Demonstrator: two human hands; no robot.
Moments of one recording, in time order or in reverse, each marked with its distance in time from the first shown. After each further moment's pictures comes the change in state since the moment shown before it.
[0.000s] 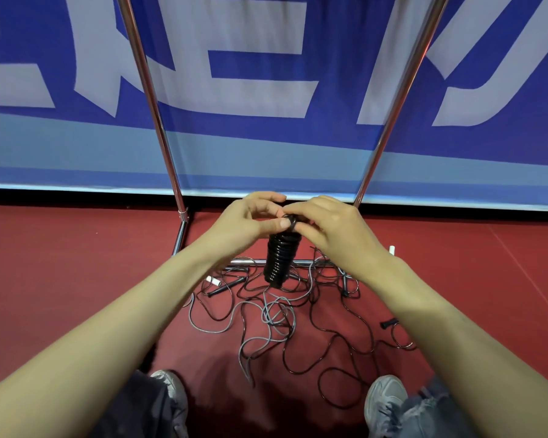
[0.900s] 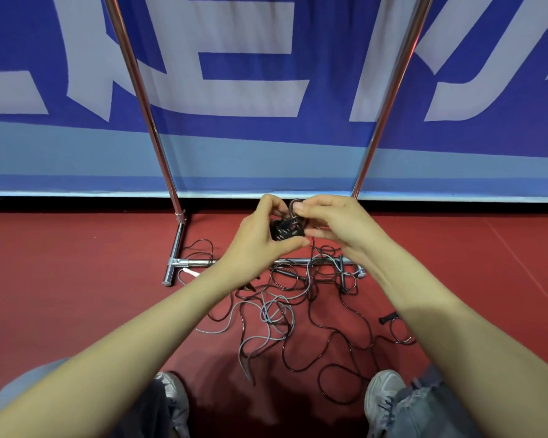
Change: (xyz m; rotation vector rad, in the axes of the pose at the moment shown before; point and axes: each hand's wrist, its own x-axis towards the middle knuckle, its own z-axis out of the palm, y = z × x) left_hand -0.008 -0.008 0.035 0.407 0.109 0.197; right_hand 0.005 0.000 -0.010 1.046 -0.010 0.948
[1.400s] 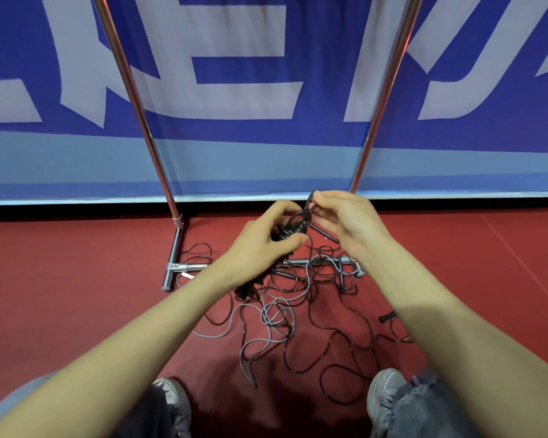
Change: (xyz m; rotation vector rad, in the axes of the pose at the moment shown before) left_hand 0.001 0.004 -0.002 -0.145 -0.167 0.029; right_hand 0.010 0.001 -0.007 0.321 0.222 0.032
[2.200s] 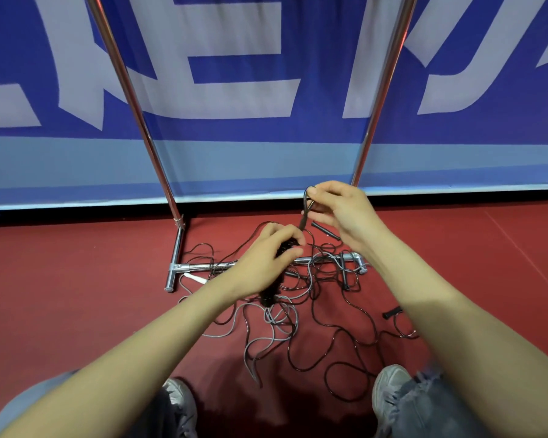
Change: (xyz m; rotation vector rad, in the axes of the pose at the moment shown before) left_hand -0.004 -0.024 0.013 0.214 -0.108 -0.023; right_hand 0.012 0.004 -0.003 -0.162 -0.095 -0.130
